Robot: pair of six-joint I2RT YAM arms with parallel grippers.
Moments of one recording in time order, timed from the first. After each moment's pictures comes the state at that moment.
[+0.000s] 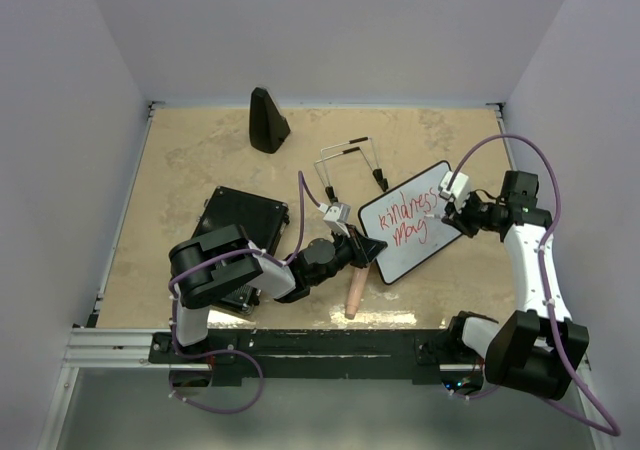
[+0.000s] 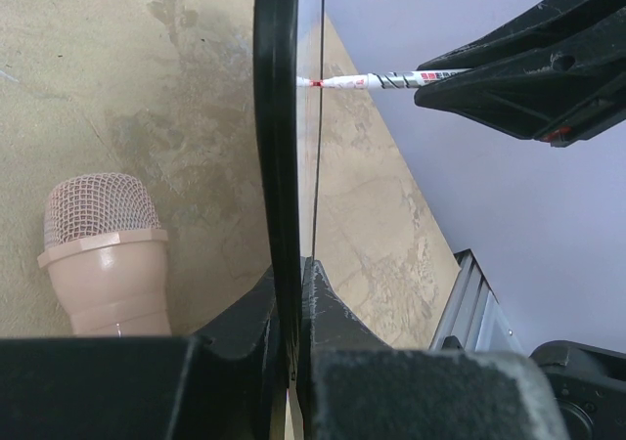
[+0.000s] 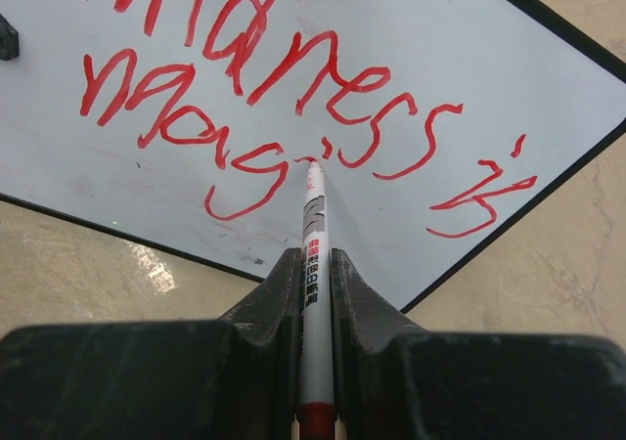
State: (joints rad) left arm -1.11 1.90 0.69 1.15 -0.21 -0.83; right arm -0.26 1.12 0.87 -0.77 -0.74 -1.12
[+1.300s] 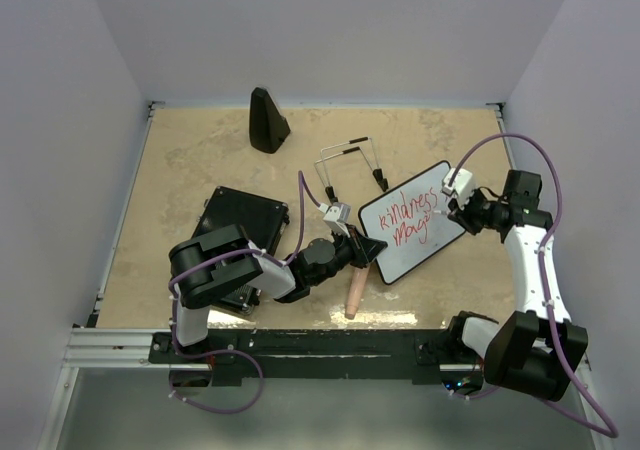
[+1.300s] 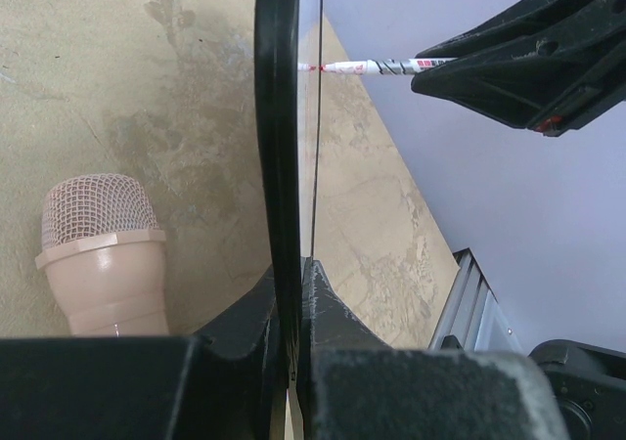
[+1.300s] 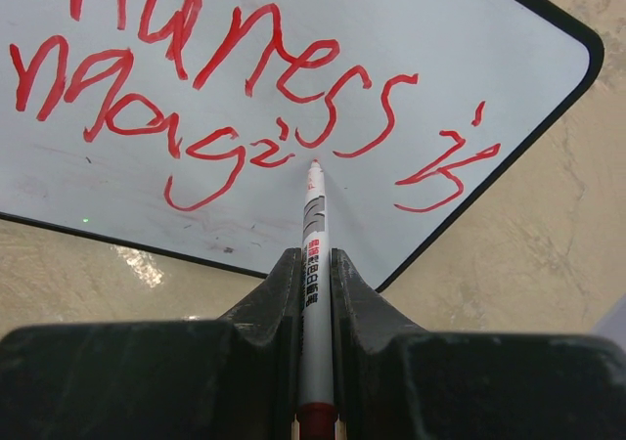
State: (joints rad) left arm -1.11 1.90 0.69 1.15 -0.21 -0.83; right arm -0.28 1.11 0.86 -0.71 -0.67 -1.06
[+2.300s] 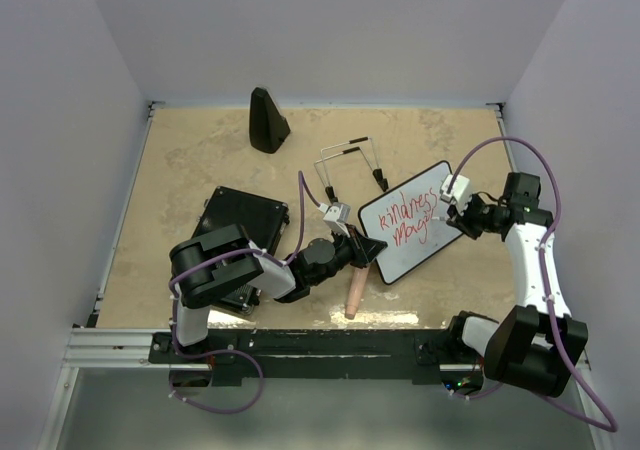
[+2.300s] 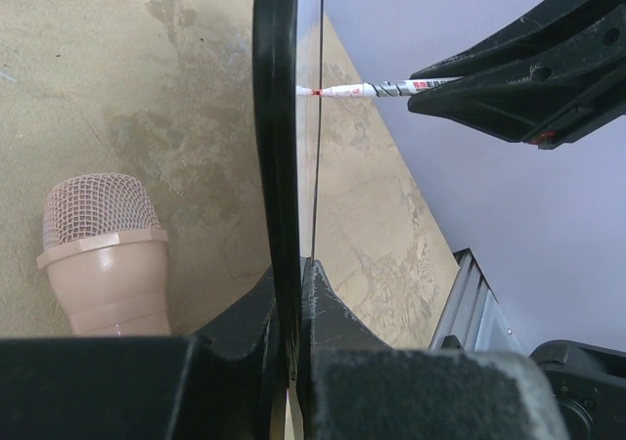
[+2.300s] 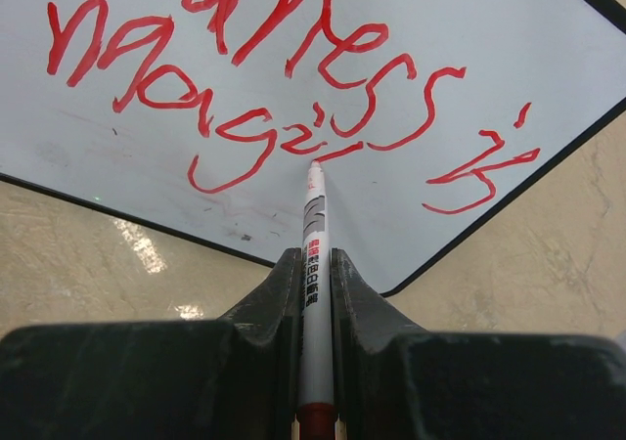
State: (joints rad) left arm -1.11 1.91 0.69 1.15 -0.21 -0.83; right arm -0.29 1.13 0.86 -0.78 -0.70 -1.18
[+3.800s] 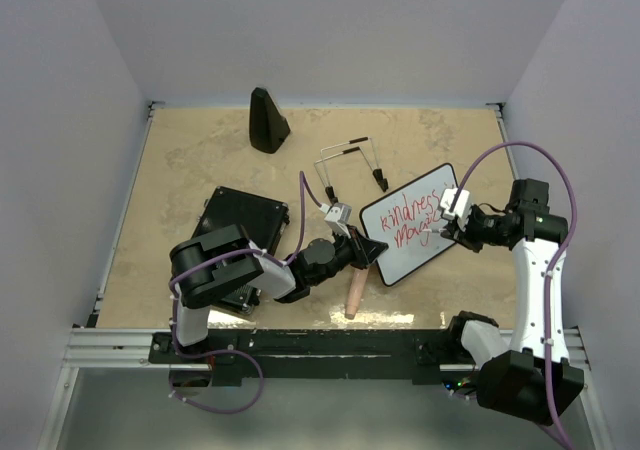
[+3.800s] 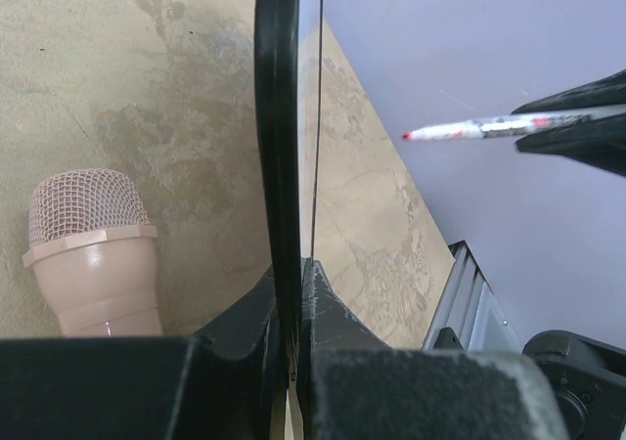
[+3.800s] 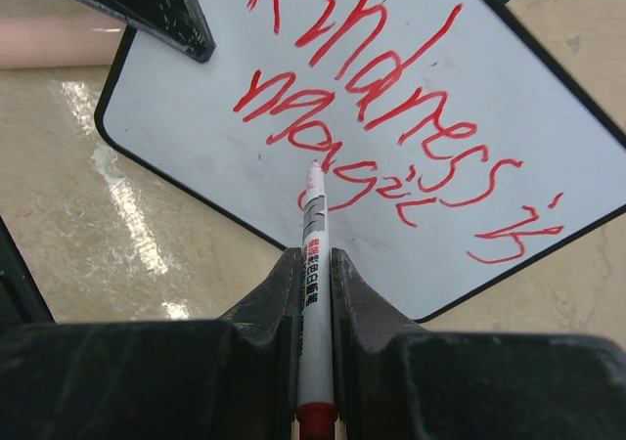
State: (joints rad) left arm -1.11 1.91 0.69 1.16 -0.19 -0.83; right arm -0.29 0.98 0.96 -1.16 -0.81 -1.36
